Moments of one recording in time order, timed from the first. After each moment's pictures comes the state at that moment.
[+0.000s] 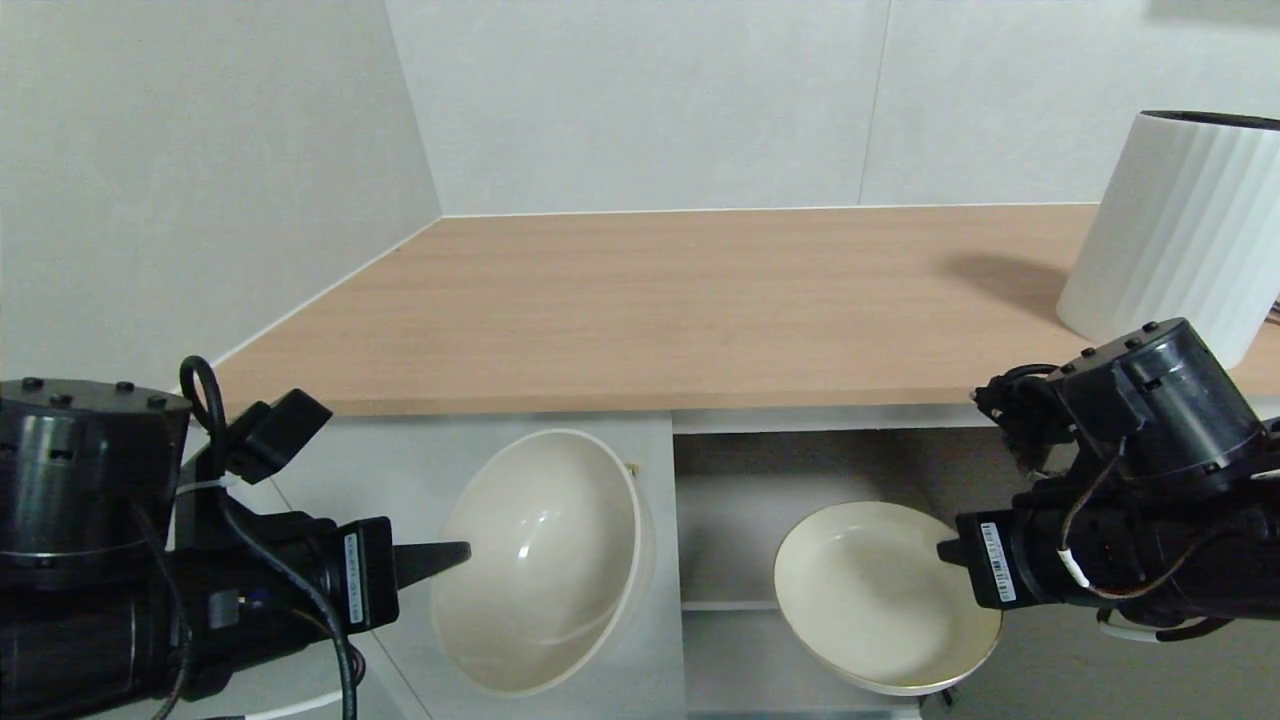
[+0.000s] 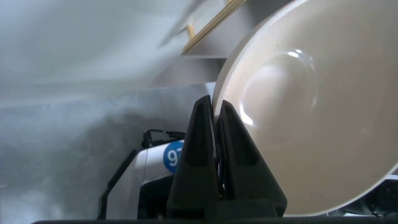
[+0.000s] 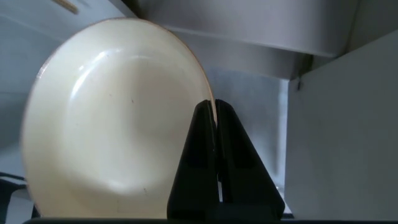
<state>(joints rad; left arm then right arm) -0.42 1.30 -0.62 -0.10 -0.17 -0.55 0.64 1.50 -0.92 0.24 -0.19 0.40</state>
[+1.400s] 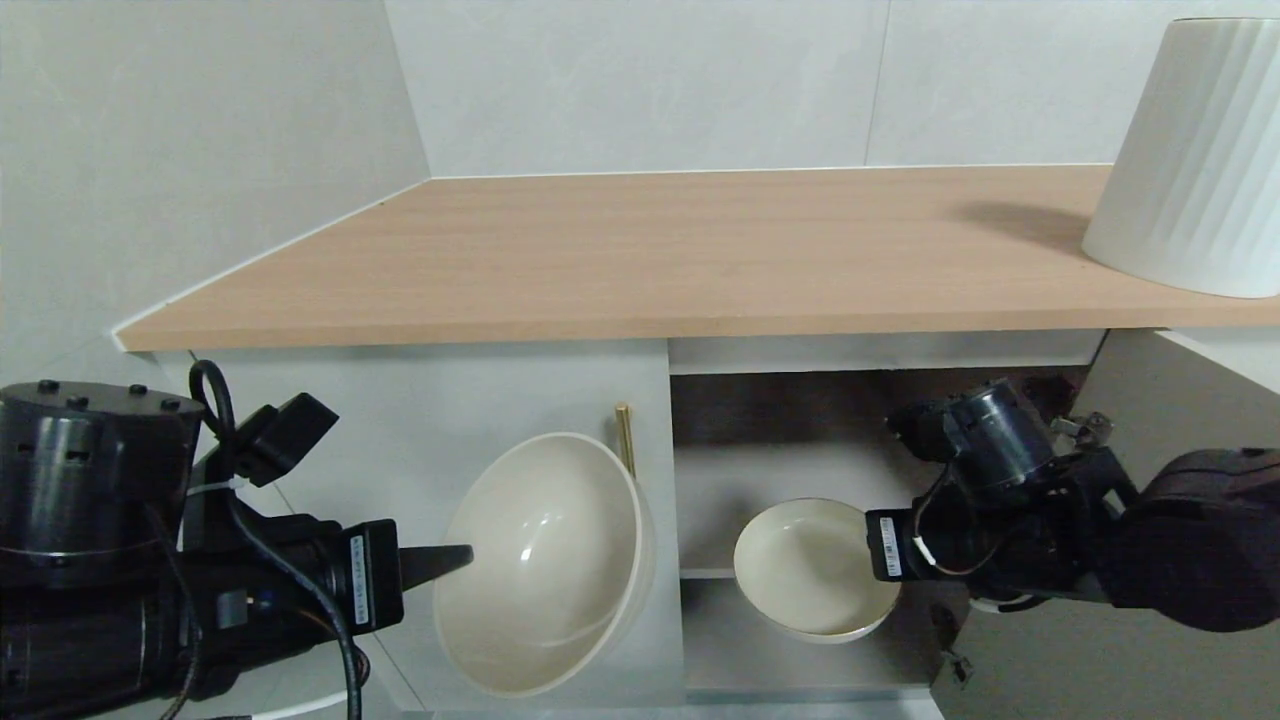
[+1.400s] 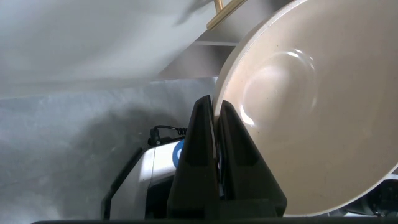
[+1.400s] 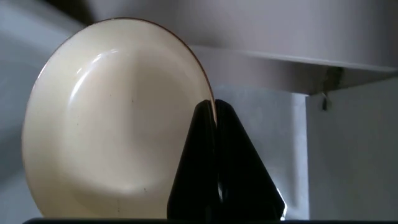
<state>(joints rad) -0.42 1.31 -0.62 -0.10 -0.17 -0.55 0.58 1.80 -0.86 -0.15 -0.19 0.40</state>
